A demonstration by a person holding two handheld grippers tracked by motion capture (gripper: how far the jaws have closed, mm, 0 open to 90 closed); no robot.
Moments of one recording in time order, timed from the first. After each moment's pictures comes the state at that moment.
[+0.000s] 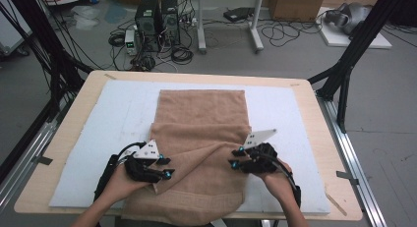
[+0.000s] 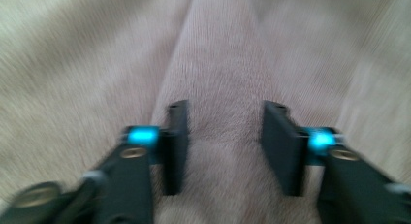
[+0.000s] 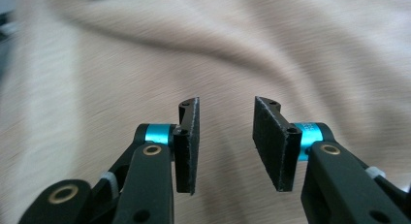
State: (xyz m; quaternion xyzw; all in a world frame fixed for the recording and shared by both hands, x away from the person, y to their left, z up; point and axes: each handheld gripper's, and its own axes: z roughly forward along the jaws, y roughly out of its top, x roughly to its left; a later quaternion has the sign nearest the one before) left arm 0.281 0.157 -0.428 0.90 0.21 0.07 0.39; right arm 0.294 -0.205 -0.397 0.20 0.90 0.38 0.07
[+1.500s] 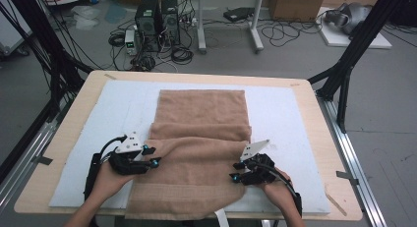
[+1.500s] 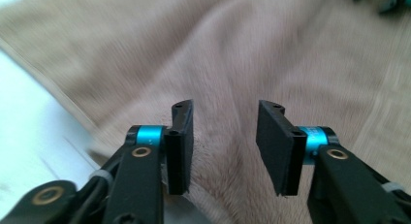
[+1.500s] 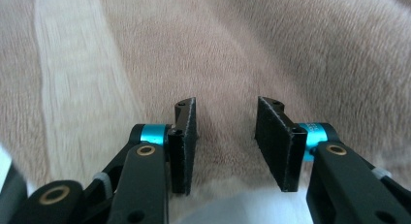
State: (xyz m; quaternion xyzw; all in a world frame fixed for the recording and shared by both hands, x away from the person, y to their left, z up) left arm 0.287 0.192 -0.420 0.87 0.28 0.13 0.40; right arm 0.292 -0.208 -0.434 0.22 0.91 0.34 0.04
